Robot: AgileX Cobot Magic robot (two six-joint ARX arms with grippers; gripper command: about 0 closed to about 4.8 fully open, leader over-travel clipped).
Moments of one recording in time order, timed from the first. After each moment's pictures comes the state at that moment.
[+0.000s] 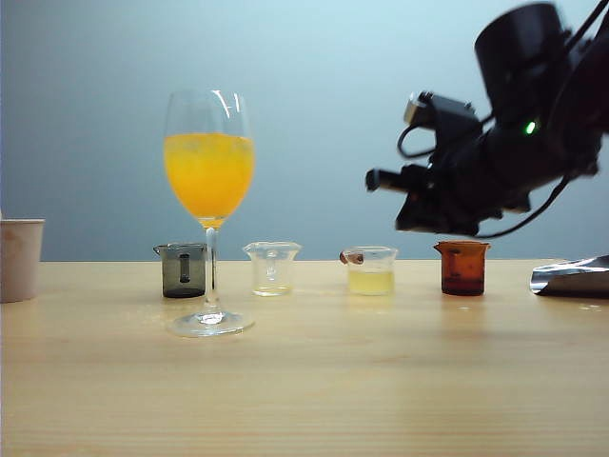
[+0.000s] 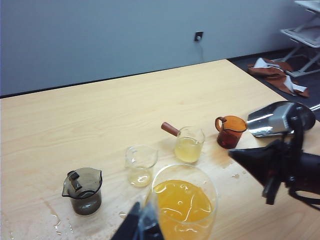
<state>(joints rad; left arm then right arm) -0.36 0.79 0.86 -0.27 0.19 -0.02 0.46 1.69 0.68 0.75 0.03 0.16</state>
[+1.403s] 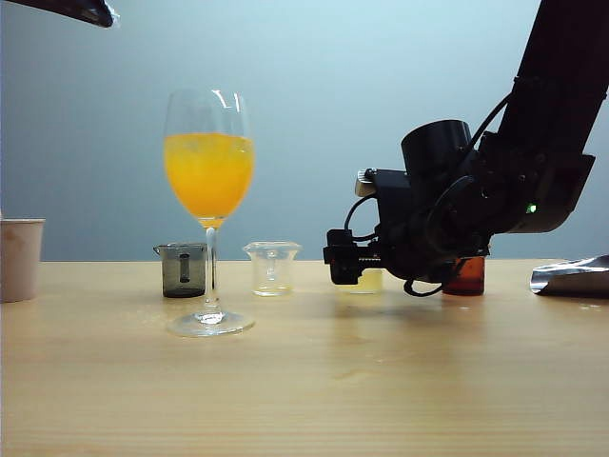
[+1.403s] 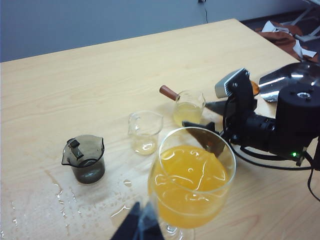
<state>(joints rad) -0.36 0.86 0.85 -0.32 0.19 0.03 0.45 2.12 1.03 0.83 0.11 0.07</state>
